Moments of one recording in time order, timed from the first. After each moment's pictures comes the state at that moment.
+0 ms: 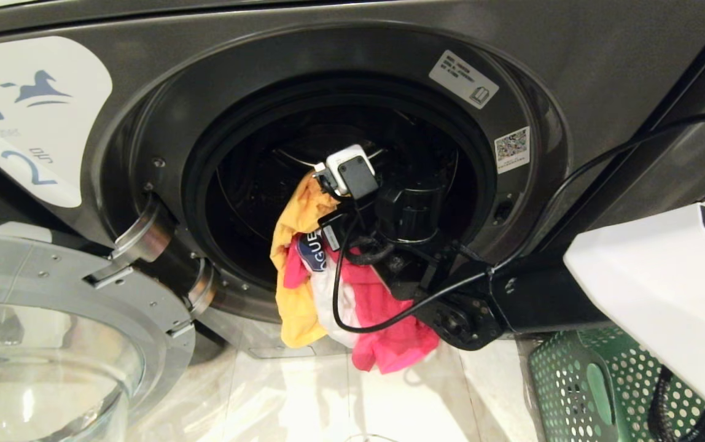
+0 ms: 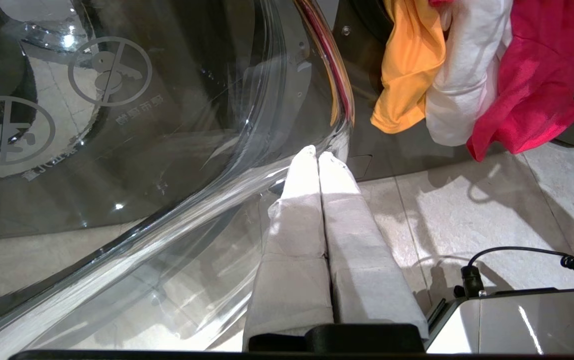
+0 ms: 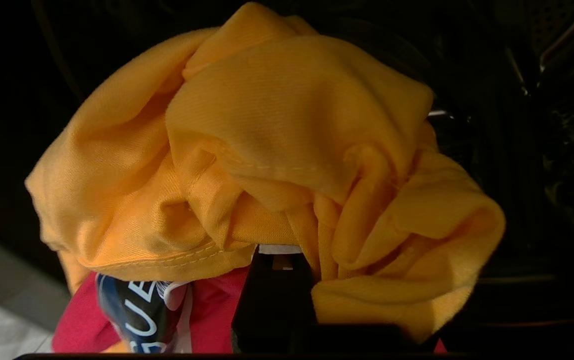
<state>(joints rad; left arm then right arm) -0.01 0.00 0.00 0.01 -0.03 0.07 0.80 2.21 -1.53 -0.82 -0.38 -0.33</state>
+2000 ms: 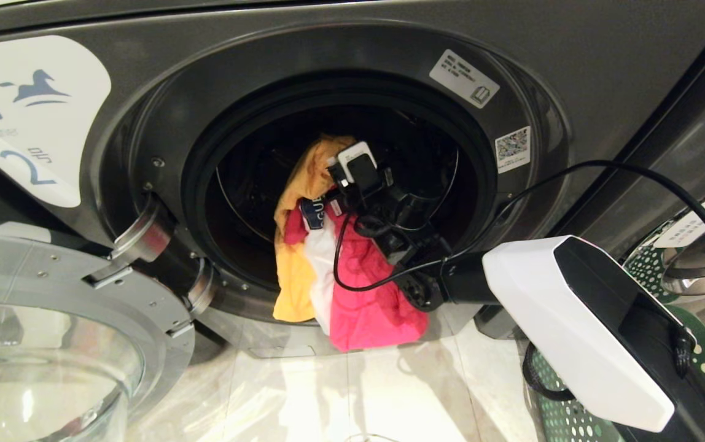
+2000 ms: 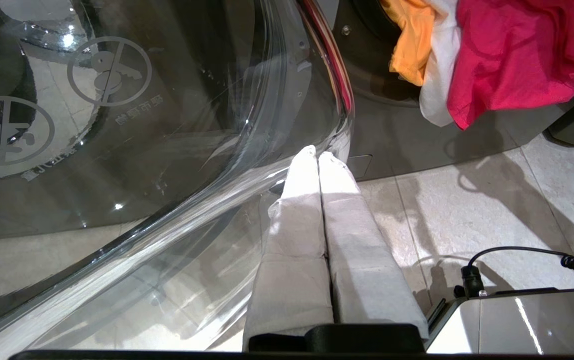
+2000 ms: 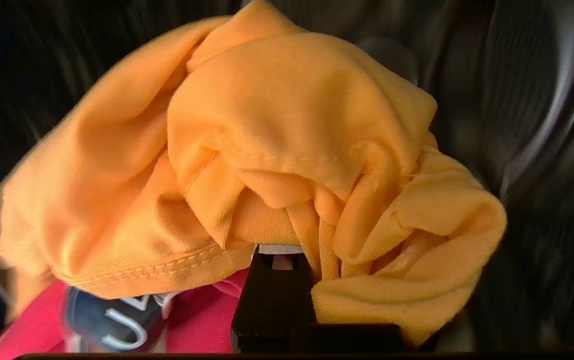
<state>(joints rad) -0.01 0.00 0.00 0.01 -0.03 0.07 0.66 2.52 -1.96 -1.01 -0.16 -0.46</state>
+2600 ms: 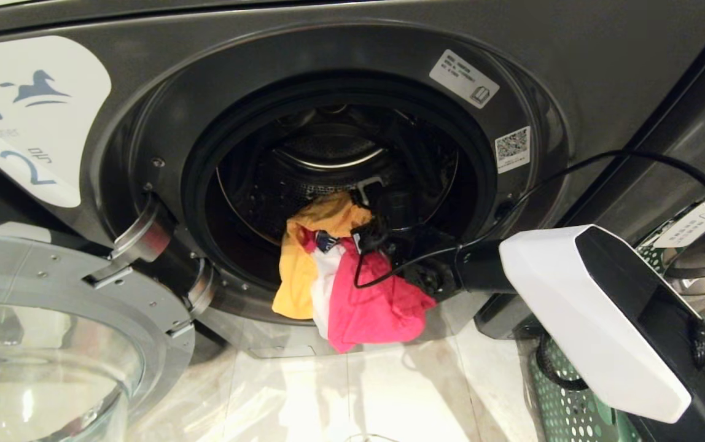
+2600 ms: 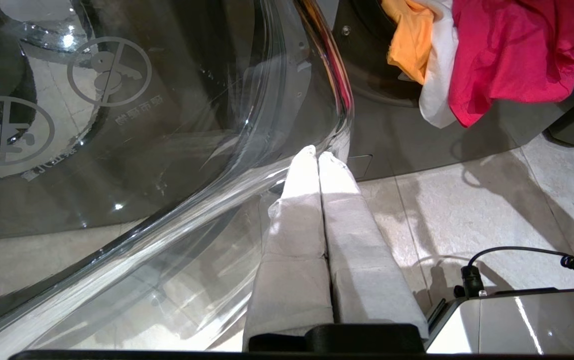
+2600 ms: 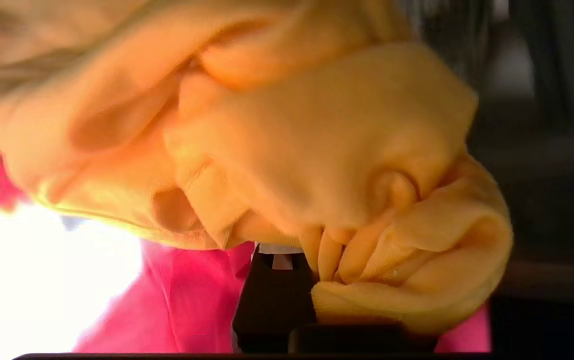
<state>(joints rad) -0.01 0.00 0.00 0.01 -0.03 0.07 0.63 2.48 -1.96 -0.33 -0.41 -0.12</state>
